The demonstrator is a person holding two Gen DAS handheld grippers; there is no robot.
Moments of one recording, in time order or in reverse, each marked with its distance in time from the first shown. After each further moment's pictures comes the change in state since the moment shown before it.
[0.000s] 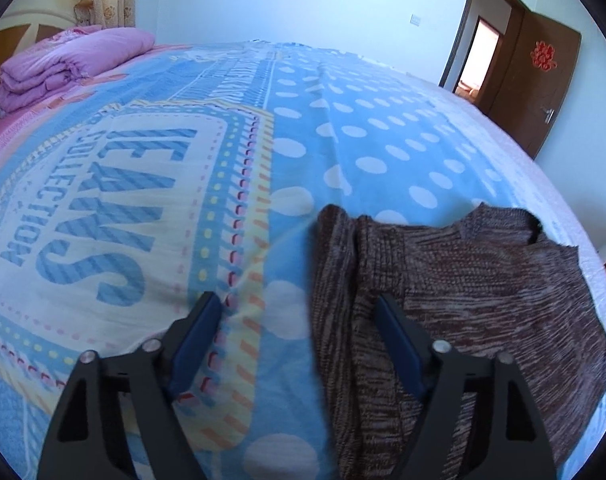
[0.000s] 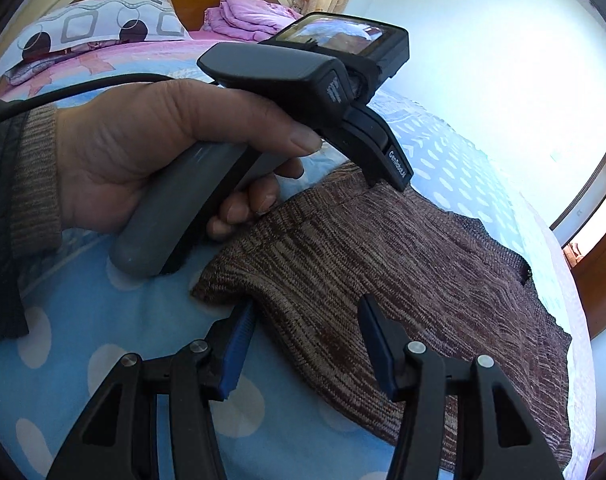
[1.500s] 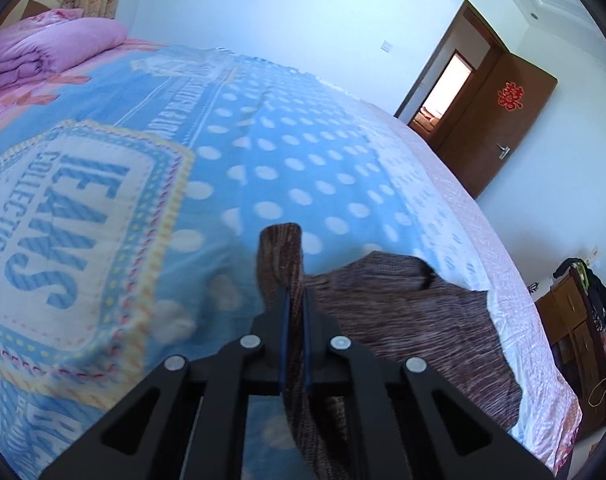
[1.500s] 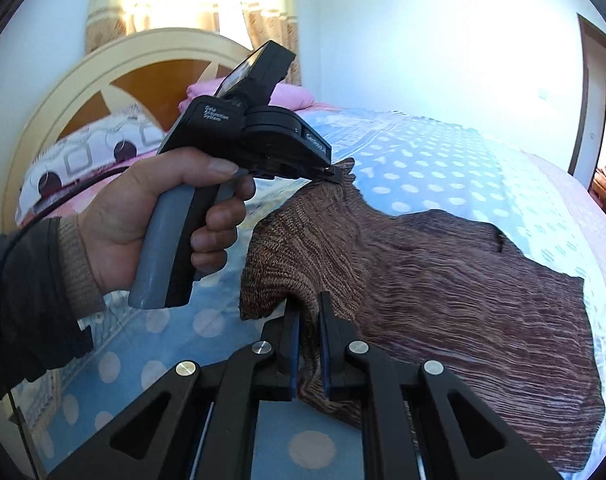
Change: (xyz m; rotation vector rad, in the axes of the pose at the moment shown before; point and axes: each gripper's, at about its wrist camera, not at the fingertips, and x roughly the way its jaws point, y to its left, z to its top) left arm -0.051 -0.053 0.034 -0.088 -0.019 -0.218; right arm -0.076 -0.105 -0.031 0.352 -0.183 0.190
